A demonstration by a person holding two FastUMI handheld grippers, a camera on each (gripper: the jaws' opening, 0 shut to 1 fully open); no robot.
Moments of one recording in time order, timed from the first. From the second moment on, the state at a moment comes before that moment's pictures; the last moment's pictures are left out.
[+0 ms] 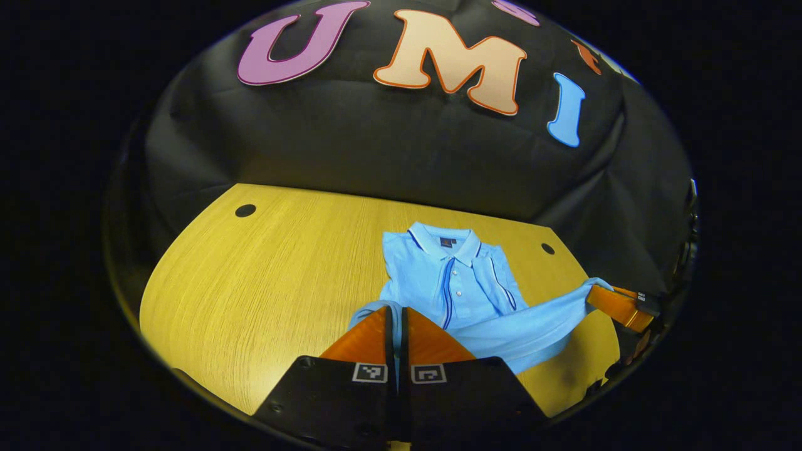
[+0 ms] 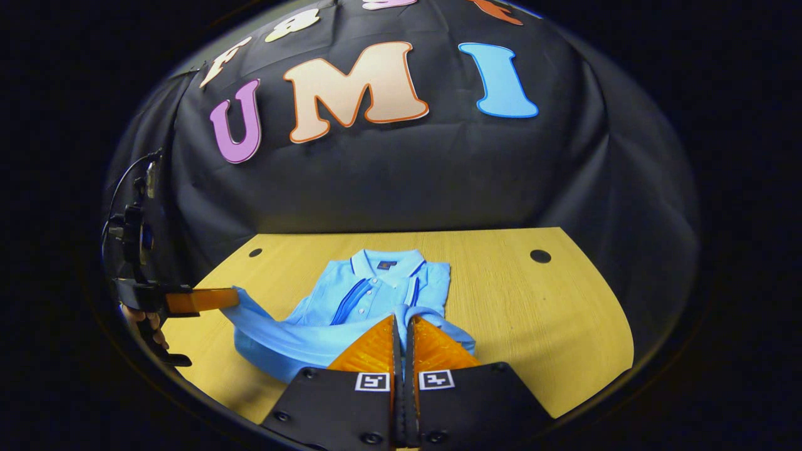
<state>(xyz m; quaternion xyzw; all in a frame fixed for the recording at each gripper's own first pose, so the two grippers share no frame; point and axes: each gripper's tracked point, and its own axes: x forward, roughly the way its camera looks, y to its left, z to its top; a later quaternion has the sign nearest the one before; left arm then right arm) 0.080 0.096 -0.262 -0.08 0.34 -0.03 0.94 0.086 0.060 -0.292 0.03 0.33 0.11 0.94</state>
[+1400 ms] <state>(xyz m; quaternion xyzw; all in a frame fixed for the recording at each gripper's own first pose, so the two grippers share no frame) 0.217 0.112 -0.242 -0.03 0.22 -0.01 0.97 0.189 0.057 -0.301 0.00 0.27 0.00 0.96</state>
